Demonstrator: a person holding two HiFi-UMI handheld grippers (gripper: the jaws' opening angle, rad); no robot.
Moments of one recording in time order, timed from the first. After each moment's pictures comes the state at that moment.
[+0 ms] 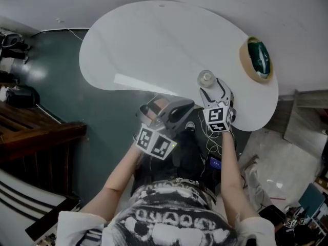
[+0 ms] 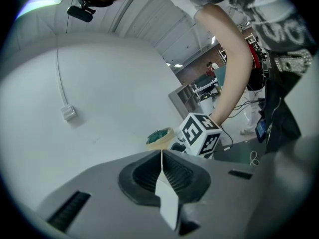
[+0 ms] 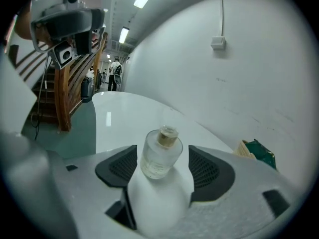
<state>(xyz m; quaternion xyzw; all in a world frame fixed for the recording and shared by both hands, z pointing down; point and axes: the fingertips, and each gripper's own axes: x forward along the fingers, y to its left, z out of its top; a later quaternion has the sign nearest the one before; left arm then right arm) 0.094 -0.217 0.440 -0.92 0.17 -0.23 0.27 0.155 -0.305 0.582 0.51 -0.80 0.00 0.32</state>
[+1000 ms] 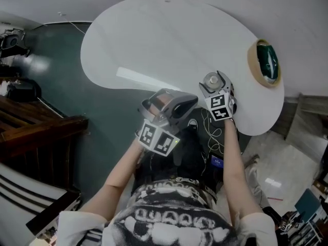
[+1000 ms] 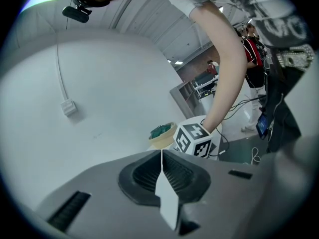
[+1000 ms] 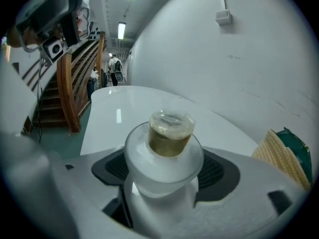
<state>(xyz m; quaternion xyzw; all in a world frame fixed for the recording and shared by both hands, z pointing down) 0.091 -0.252 0.454 -0.91 0.17 -0.25 0.27 0.138 -0.353 0.633 0.45 -0.82 0.07 0.34</state>
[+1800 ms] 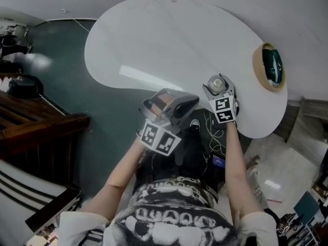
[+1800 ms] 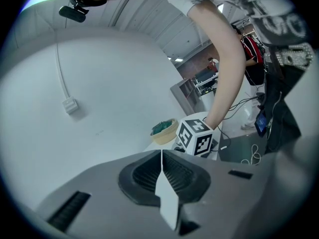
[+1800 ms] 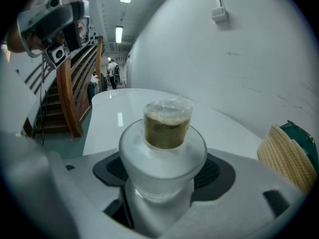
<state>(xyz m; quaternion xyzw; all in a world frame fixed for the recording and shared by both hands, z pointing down) 0.075 -0.261 0.458 -0.91 0.17 -0.26 0.27 0.129 -0.351 0.640 0.45 -0.83 0.10 0.31</state>
